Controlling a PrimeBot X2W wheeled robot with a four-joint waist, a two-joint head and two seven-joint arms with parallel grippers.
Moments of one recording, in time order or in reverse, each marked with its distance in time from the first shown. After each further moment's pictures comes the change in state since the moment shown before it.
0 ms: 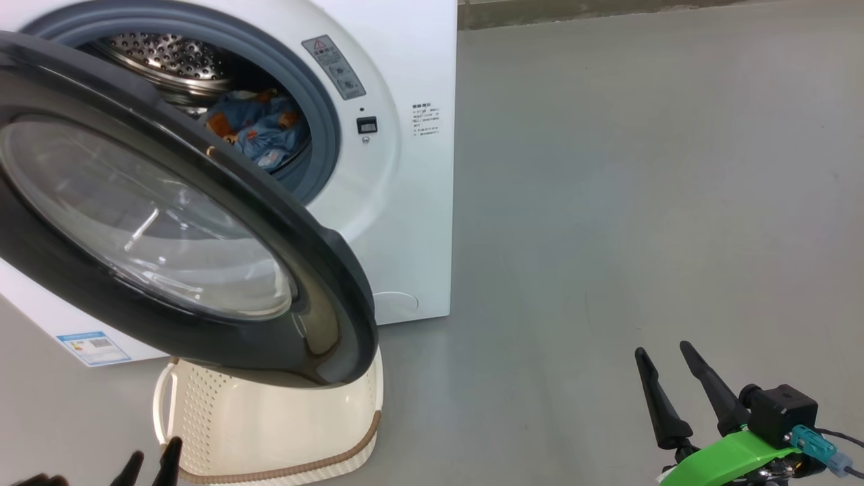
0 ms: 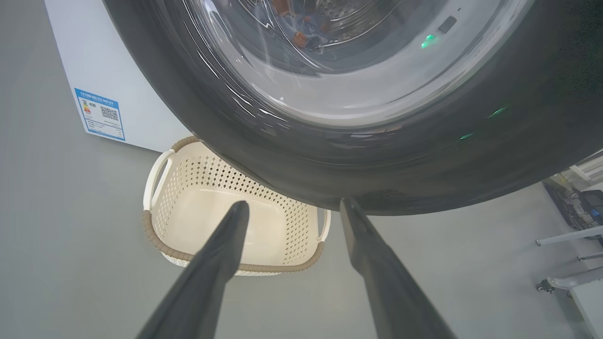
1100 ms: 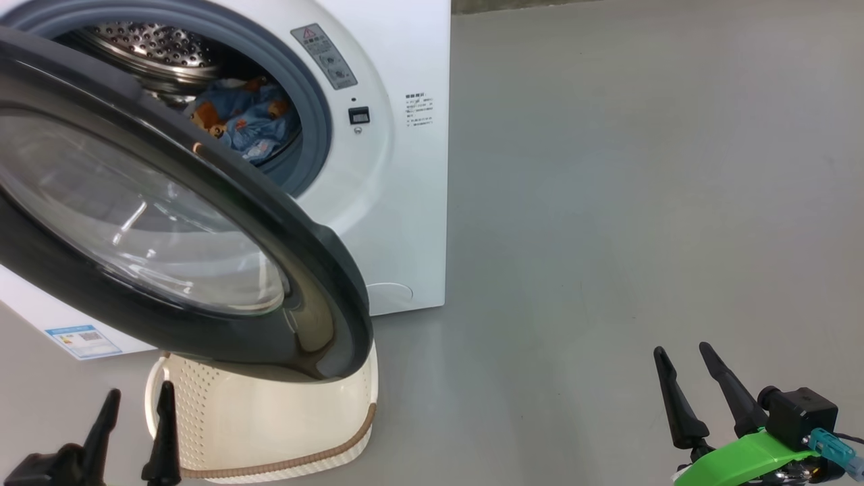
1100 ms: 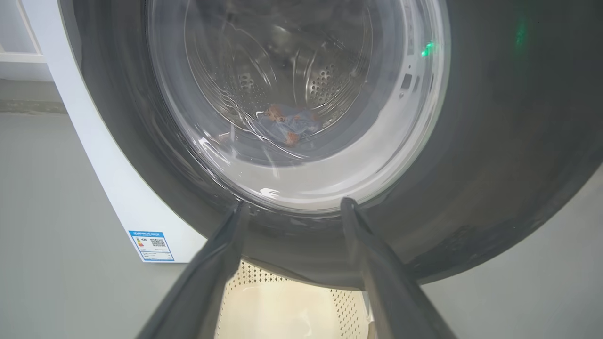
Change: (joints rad) left arm 0.012 -0.302 0.395 -0.093 0.723 0.000 -0.022; right arm 0.012 -0.002 -0.047 -0.005 0.000 0.000 0.000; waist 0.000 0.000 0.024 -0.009
